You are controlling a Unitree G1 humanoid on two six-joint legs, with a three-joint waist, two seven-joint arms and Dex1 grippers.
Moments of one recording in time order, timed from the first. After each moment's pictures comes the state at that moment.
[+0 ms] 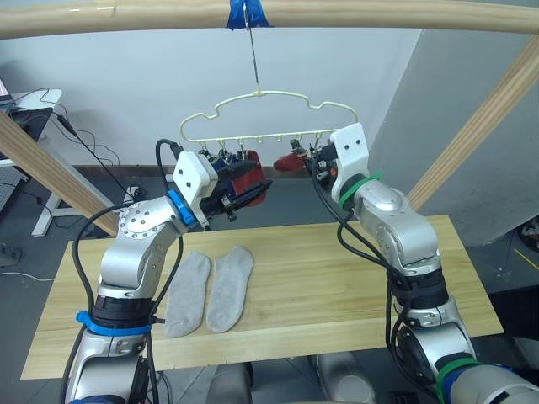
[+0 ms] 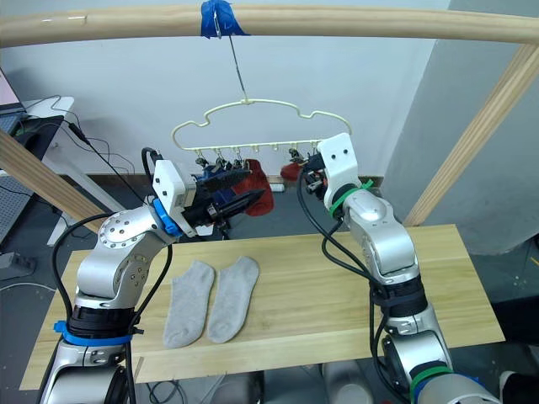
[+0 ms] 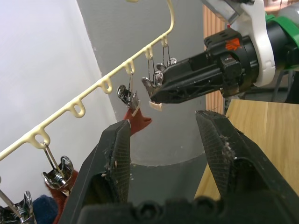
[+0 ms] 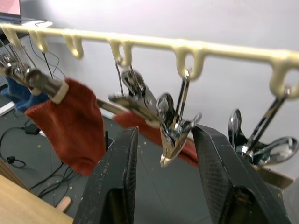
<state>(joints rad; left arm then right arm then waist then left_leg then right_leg) -0.46 0.50 0.05 -0.13 -0.43 0.30 -0.82 -0.69 -0.13 0.10 -0.15 0.10 0.73 0.23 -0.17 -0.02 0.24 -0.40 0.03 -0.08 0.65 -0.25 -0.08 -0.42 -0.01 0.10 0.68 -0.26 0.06</state>
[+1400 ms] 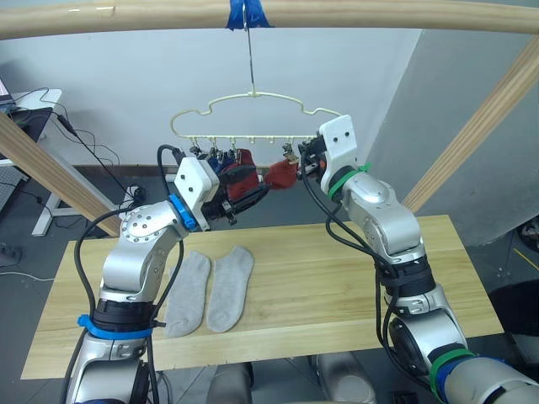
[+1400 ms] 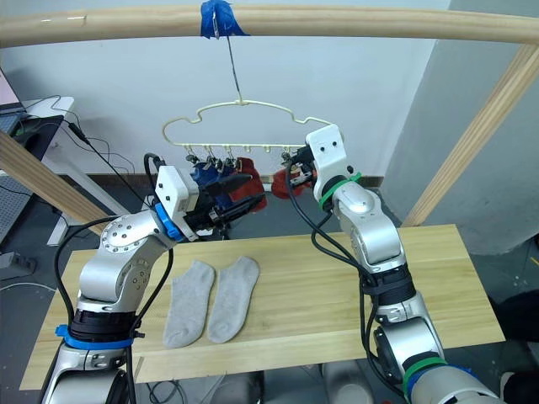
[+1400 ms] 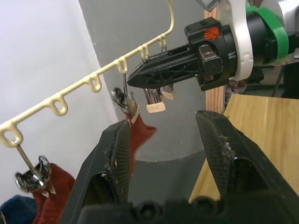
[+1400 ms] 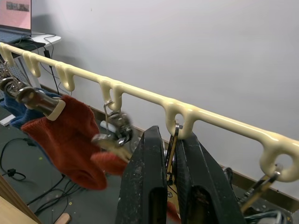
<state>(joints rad) -0.43 0.49 0.04 -0.13 -0.41 0.28 -0.81 -0.76 -0.10 0.11 0.00 0.09 0.60 0.24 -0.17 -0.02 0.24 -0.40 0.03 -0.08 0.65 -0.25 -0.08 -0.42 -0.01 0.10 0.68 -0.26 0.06</state>
